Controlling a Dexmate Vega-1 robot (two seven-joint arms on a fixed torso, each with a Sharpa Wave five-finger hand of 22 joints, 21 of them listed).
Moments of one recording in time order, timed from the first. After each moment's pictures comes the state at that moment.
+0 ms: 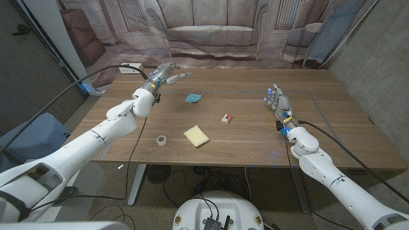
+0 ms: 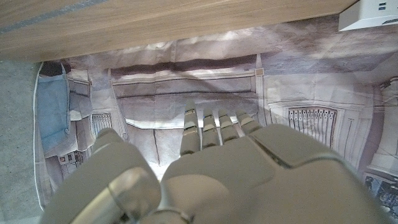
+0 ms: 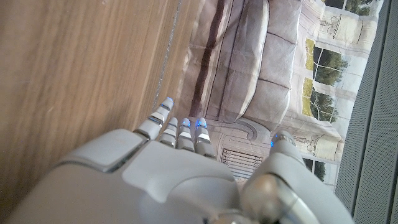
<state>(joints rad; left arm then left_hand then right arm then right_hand) 0.64 0.78 0.60 -1.63 0.43 0.15 0.23 0.28 0.11 -0.01 -0.03 0.20 0.39 0.10 0.22 0.17 0.17 0.10 0.22 0.19 0.07 0.10 0.18 0.18 -0.05 0.14 0.18 0.17 -1.00 -0.54 -0.34 -1.43 0.62 0.35 -0.08 0.17 0.02 0.24 -0.09 0.19 0.14 0.09 0.20 0.18 0.06 0.12 0.21 0.19 -0.01 0.09 0.20 0.20 0.22 0.01 0.19 0.17</state>
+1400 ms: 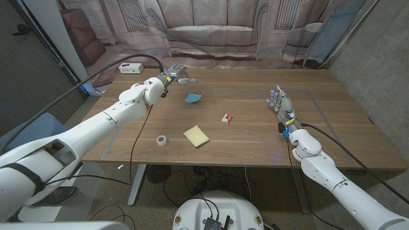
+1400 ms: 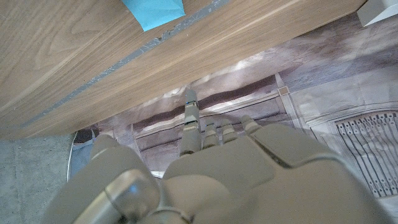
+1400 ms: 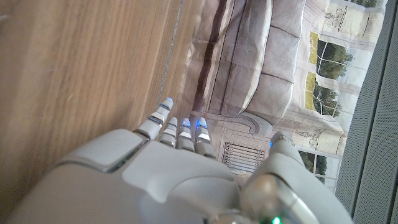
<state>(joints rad) 0.43 0.73 0.78 -1.54 0.60 0.21 -0.07 0.21 0.09 -0.04 0.00 0.20 0.52 0.17 0.21 0.18 0.02 0.04 0.20 0.20 -0.09 0.09 0.18 0.18 -0.17 0.18 0.18 0.18 -1.04 -0.54 -0.32 -1.46 0.62 0.35 -0.10 0.16 0.03 0.24 -0.10 0.19 0.15 0.09 0.20 0.18 0.06 0.12 0.21 0.19 -0.01 0.10 0.20 0.20 0.23 0.01 0.19 0.17</state>
